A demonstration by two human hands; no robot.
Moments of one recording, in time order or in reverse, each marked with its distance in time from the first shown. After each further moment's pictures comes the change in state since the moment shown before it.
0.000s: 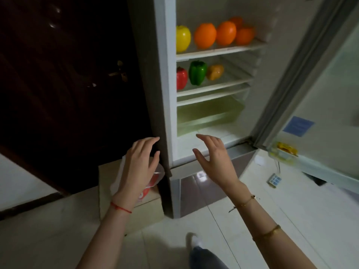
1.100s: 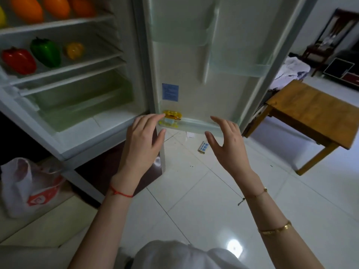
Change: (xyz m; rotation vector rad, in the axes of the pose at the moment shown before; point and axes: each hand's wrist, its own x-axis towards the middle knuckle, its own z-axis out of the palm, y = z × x) left_hand -0.052 0.401 0.153 -0.212 -0.115 0.315; right_hand -0.236 0.247 -0.294 -0.178 0.312 0.298
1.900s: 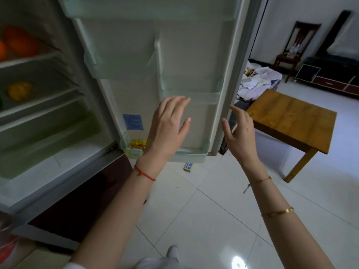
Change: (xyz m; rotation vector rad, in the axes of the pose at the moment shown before) left_hand 0.157 0.124 0.117 -0.009 0.074 0.298; right_hand 0.108 0.150 -0.076 0.002 0.261 0.147
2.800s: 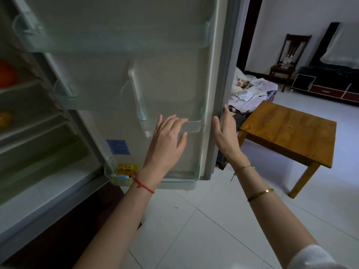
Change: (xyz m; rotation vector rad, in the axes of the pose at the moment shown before) left_hand 0.057 0.005 0.066 -0.063 -0.104 -0.012; right_hand 0.100 0.047 0.030 0.164 -0.086 0.149
